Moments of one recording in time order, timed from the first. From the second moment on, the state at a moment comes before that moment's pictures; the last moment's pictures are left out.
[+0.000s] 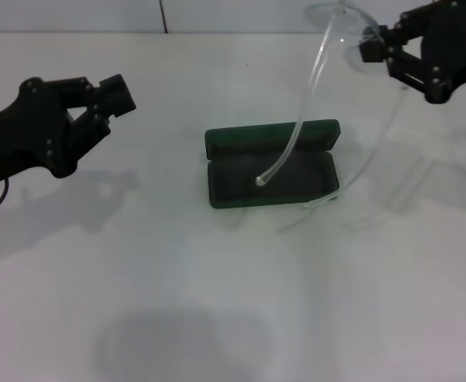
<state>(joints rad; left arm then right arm) -0.65 -2.00 2.85 -0.42 -0.63 2.03 -0.96 0.36 2.02 -1.11 -1.42 -1.68 -1.42 1.57</state>
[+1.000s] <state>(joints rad) -0.88 -1.96 2.85 -0.37 -0.46 2.04 -1.02 0.58 2.02 -1.11 -0.88 -1.50 -1.44 1.28</state>
